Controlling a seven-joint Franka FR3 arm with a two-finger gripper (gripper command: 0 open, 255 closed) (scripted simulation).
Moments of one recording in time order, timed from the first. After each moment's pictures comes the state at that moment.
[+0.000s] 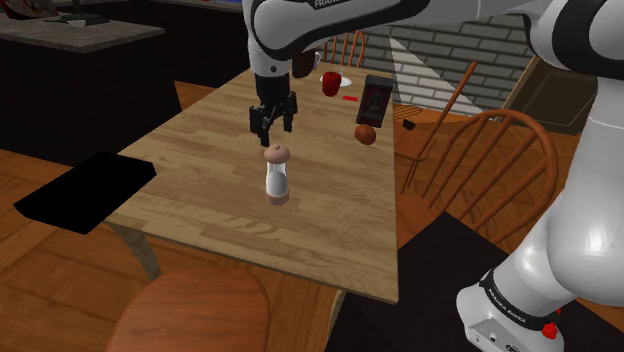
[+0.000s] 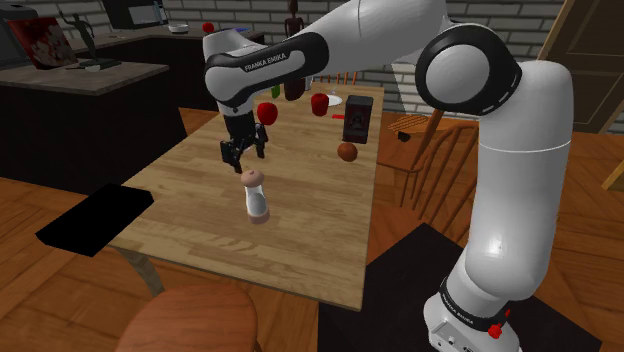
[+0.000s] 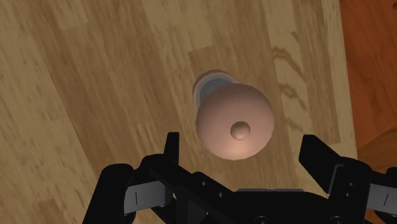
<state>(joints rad) 0.18 0.33 0.27 -1.60 -0.08 1.83 0.11</state>
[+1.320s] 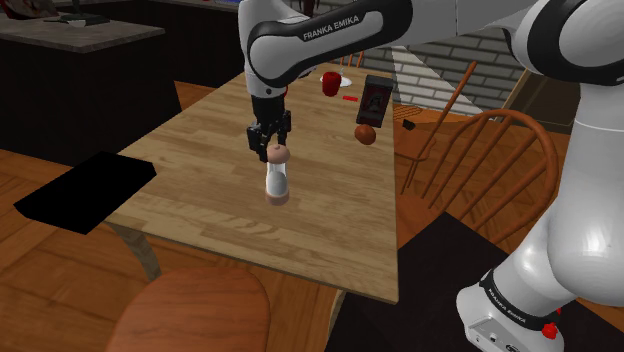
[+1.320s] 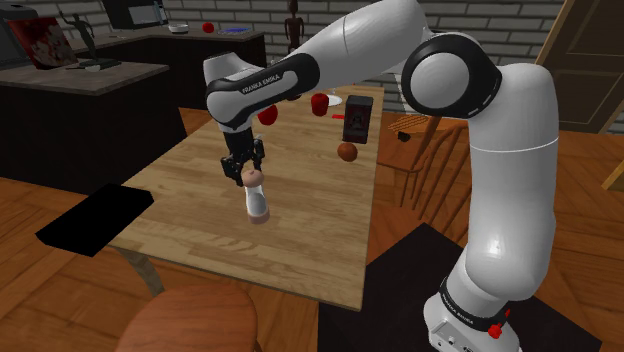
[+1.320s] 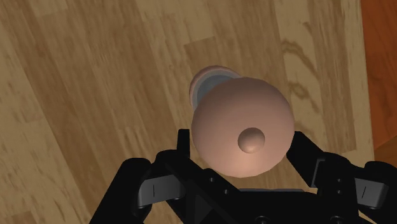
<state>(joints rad) 0.19 0.39 0.27 -1.62 -0.10 1.91 0.11</state>
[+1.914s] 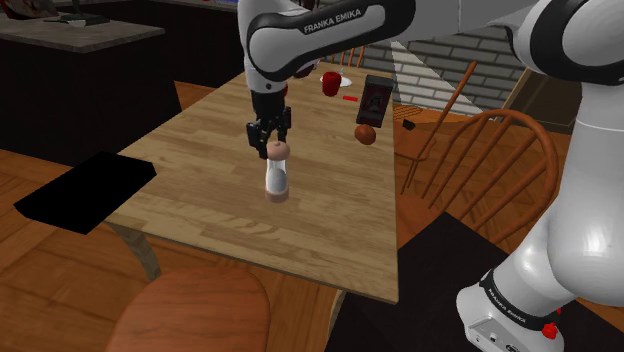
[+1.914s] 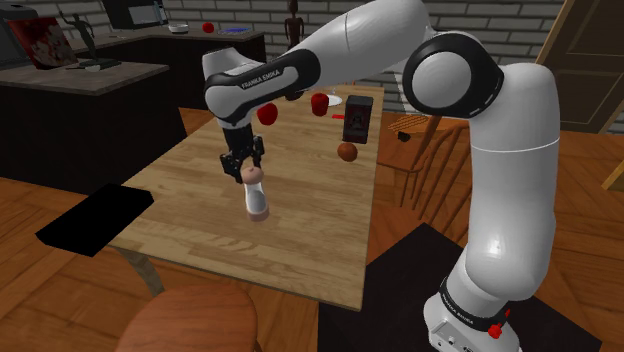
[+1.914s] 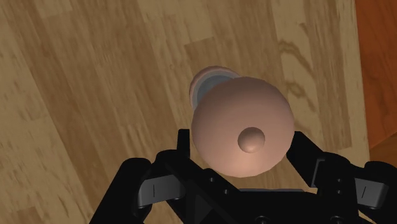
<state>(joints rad) 0.19 0.38 0.27 -1.61 -0.09 1.89 0.11</state>
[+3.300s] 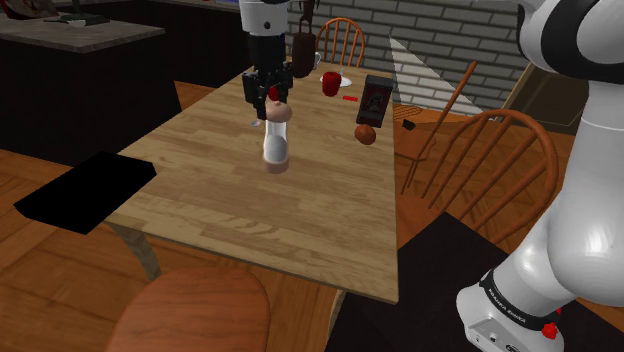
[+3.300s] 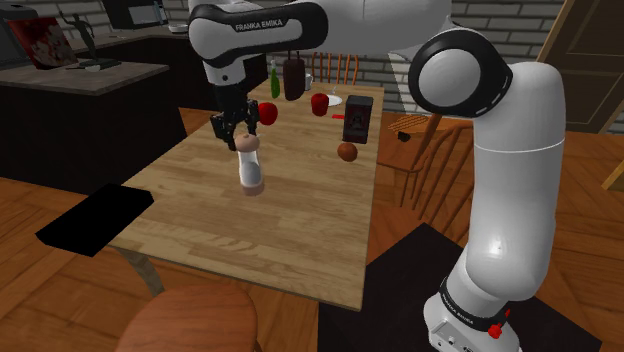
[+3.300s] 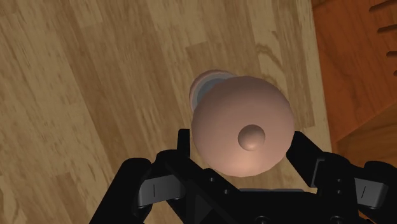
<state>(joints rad) 0.20 0.36 0.27 -1.36 -0.08 1.62 0.10</state>
